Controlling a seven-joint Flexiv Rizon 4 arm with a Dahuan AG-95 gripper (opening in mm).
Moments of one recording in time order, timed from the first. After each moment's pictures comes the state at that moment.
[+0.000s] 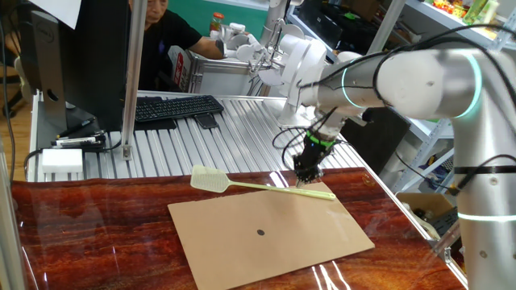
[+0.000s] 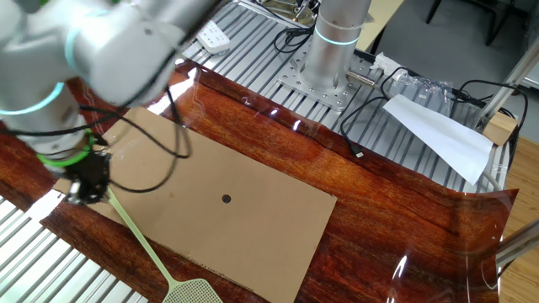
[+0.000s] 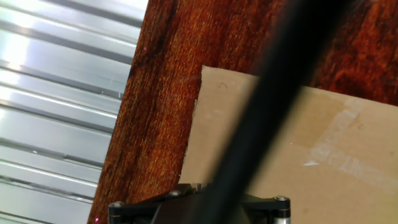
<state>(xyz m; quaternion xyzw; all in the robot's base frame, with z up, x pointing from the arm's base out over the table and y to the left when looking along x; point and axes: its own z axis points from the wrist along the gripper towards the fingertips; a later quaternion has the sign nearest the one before) 0.674 -0.197 0.035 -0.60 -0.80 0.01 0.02</state>
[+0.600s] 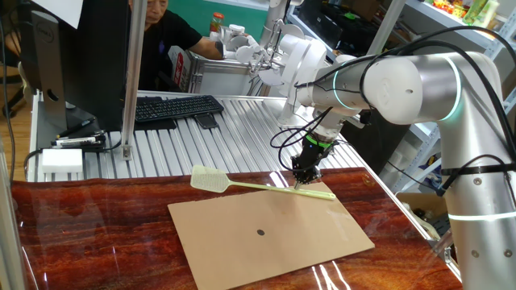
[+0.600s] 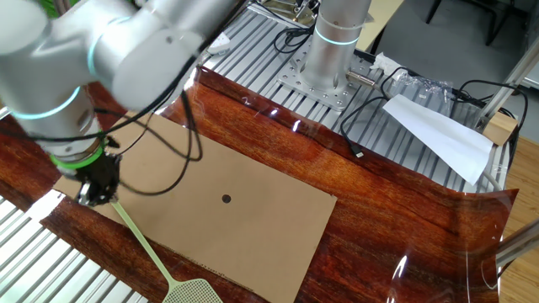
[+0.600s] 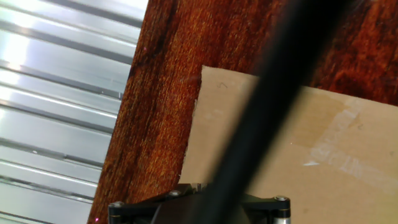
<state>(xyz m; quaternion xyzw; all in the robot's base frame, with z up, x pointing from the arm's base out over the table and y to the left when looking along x) 0.684 -0.199 0.025 -0.61 -0.79 0.01 0.04</state>
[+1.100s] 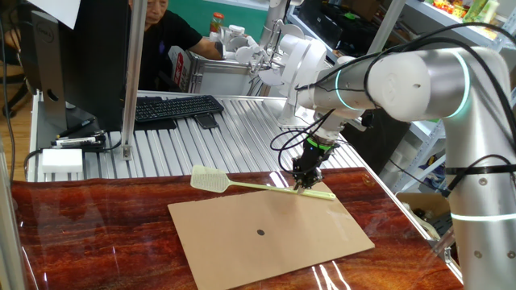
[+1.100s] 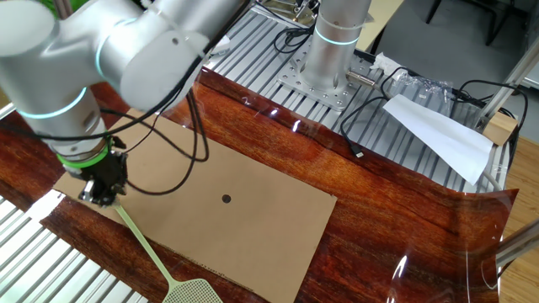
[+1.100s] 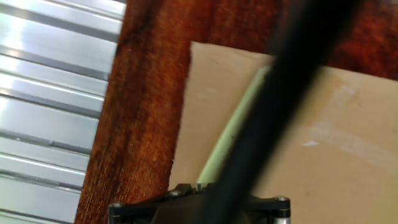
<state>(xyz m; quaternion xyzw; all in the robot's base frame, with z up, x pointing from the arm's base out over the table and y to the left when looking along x) 0.678 -0.195 0.020 -0.63 -0.78 0.00 0.05</state>
